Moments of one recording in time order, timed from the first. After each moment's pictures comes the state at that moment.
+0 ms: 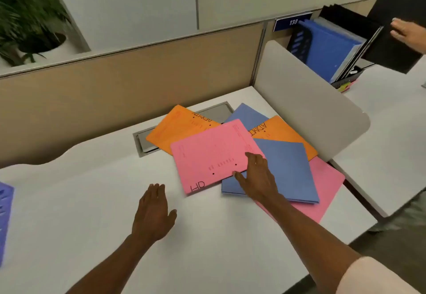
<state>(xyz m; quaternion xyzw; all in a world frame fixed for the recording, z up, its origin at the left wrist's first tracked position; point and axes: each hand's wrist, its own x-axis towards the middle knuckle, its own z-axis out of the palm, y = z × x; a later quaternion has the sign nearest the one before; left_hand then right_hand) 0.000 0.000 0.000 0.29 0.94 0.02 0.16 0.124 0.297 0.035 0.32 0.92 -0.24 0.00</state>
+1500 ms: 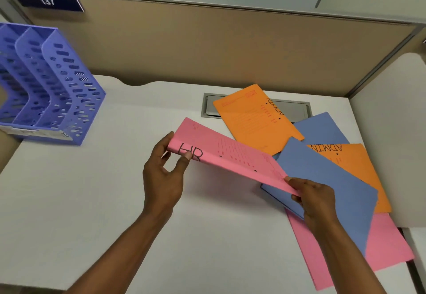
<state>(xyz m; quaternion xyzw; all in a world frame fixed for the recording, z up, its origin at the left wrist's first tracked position) 0.063 -0.023 0.106 -0.11 0.75 0.65 -0.04 0.121 0.307 0.052 0.45 0.65 -0.62 -0.03</state>
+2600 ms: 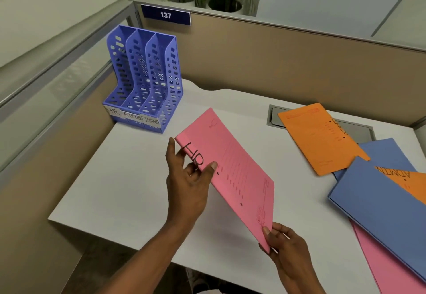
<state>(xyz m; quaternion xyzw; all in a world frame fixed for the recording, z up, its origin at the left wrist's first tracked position) 0.142 -0.221 0.134 -0.14 0.66 0.74 -0.08 0.229 0.018 0.044 0.40 0.53 -0.74 0.11</state>
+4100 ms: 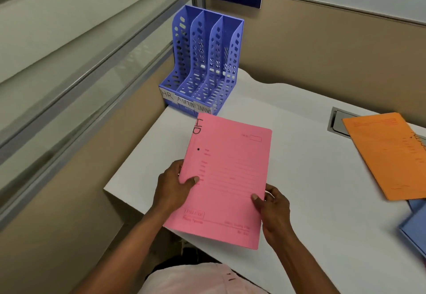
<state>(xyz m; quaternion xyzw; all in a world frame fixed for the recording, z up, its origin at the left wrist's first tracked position) 0.146 -0.404 0.043 -0.25 0.84 0.47 0.07 0.127 -0.132 0.001 0.27 0.65 -0.69 0.18</state>
